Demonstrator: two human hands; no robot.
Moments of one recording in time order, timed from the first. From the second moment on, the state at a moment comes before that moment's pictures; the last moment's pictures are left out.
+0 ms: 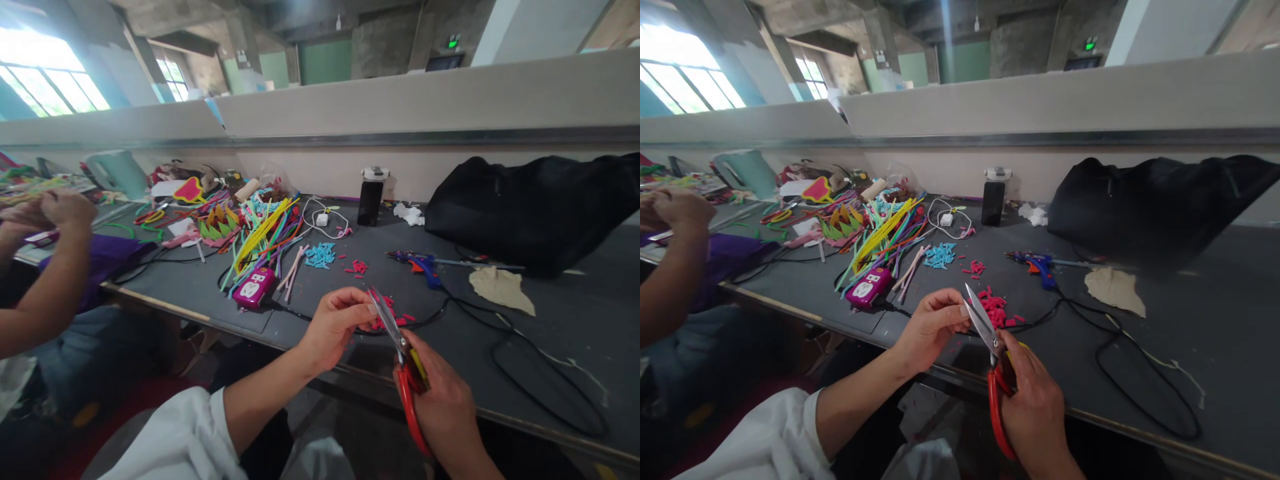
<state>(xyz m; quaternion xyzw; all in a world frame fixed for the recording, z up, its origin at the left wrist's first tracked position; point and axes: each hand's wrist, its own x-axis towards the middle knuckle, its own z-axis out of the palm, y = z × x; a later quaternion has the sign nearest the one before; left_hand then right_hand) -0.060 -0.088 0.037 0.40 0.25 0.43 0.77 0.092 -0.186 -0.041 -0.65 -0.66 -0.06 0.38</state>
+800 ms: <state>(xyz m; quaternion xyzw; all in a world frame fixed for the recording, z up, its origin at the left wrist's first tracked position) -0.061 -0.088 0.035 0.39 0.23 0.44 0.78 0.088 -0.187 -0.043 -0.66 -0.62 -0.06 0.42</state>
